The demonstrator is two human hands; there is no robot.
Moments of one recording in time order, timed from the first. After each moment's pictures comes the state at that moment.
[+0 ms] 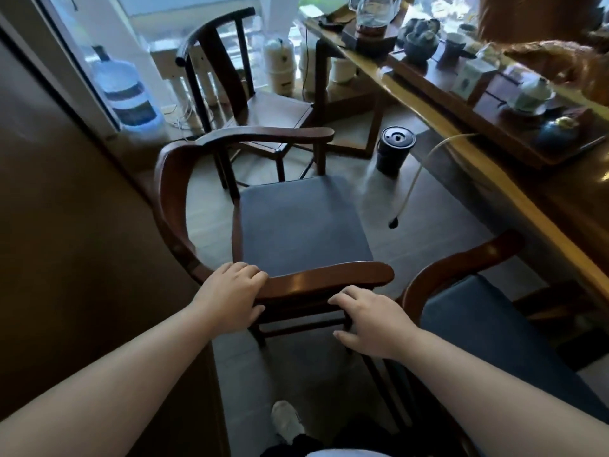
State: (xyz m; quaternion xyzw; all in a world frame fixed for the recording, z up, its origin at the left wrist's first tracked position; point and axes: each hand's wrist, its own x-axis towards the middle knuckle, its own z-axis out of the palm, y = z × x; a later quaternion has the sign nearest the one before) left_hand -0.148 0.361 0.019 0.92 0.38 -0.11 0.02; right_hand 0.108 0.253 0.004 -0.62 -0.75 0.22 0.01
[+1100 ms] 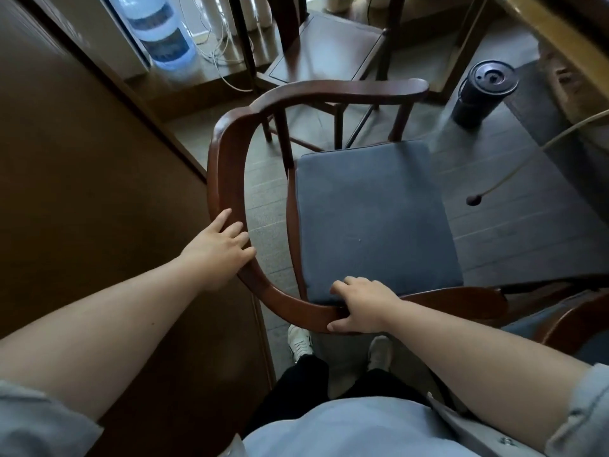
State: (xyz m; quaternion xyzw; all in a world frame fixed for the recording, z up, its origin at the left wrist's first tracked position) left_hand -0.263 0.553 0.012 0.86 0.29 -0.41 -0.06; right_hand -0.008 0.447 -0.087 -0.55 -0.74 0.36 -0.15
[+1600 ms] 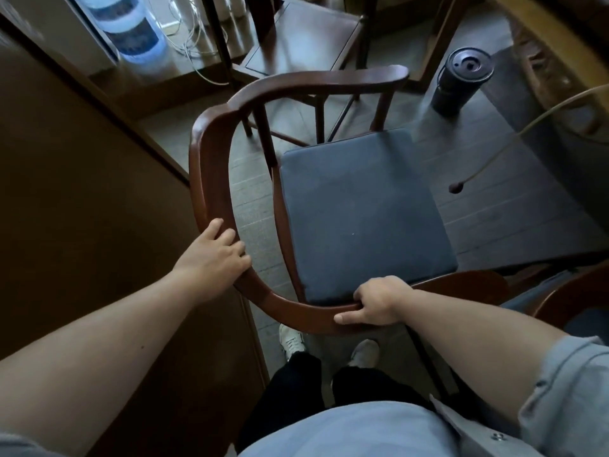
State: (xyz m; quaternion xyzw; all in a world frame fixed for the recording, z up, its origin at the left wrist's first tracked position) left_hand -0.255 0.542 -0.011 0.89 0.27 -0.36 -0.10; right_hand 0.034 0.441 -0.103 -0.55 -0.70 0.37 -0.25
